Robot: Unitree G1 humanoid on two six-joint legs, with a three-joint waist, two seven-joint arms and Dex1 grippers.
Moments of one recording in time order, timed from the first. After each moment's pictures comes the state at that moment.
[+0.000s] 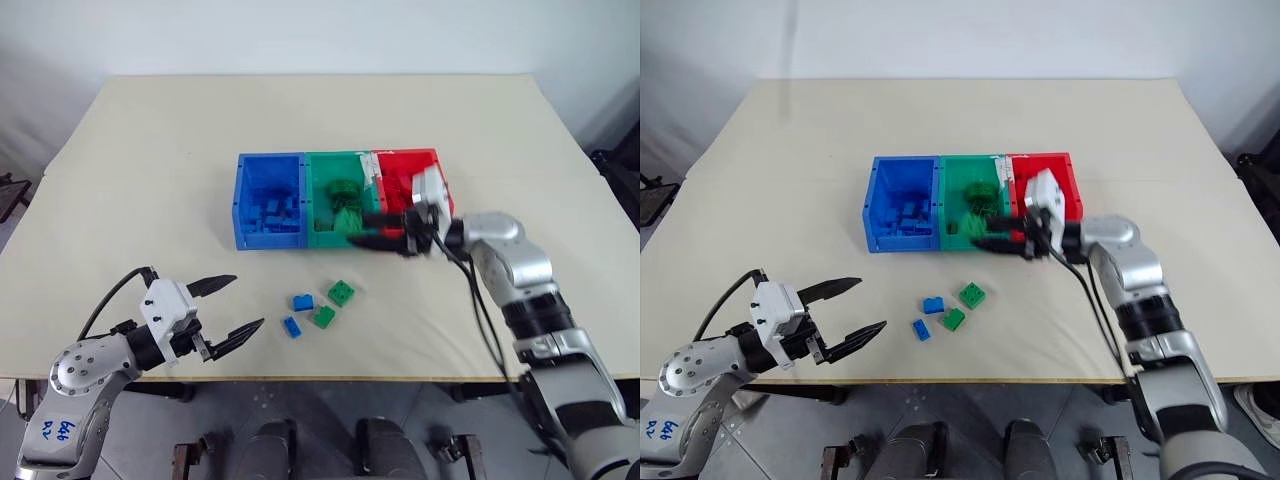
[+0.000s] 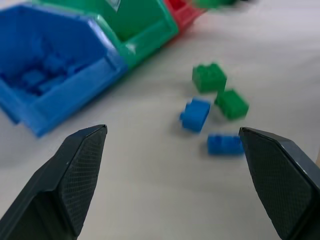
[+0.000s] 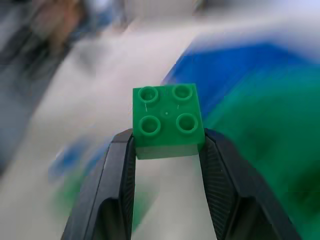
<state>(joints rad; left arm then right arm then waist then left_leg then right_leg) 0.15 0.63 0.26 -0.47 -0.45 0.24 -0.77 -0.86 -0.48 0.13 0.37 0.48 0.25 1.09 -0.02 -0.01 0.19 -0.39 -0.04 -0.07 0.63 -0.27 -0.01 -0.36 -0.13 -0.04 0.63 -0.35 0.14</state>
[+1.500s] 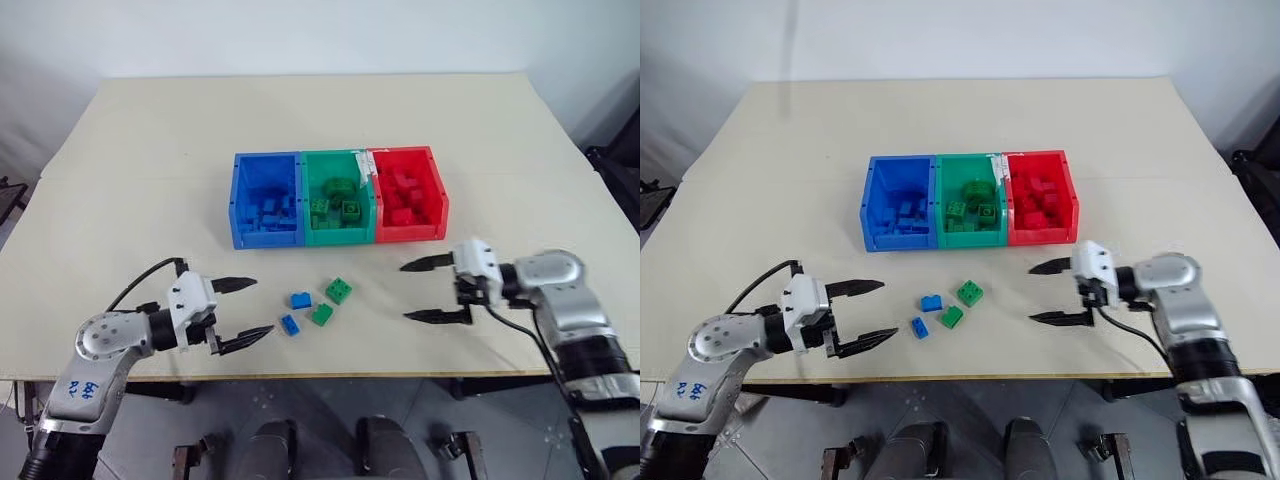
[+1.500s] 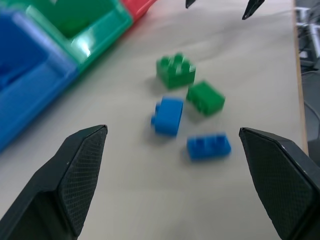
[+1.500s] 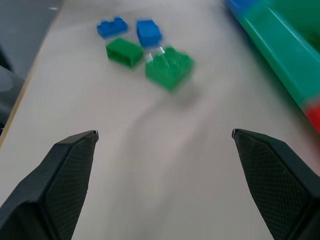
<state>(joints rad) 0.02 0.68 0.15 -0.27 -0.39 0.16 -0.95 -0.61 -0.64 0.16 0.38 0.25 -0.06 1.49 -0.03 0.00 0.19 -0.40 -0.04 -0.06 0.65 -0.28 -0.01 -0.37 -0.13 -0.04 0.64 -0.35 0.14</state>
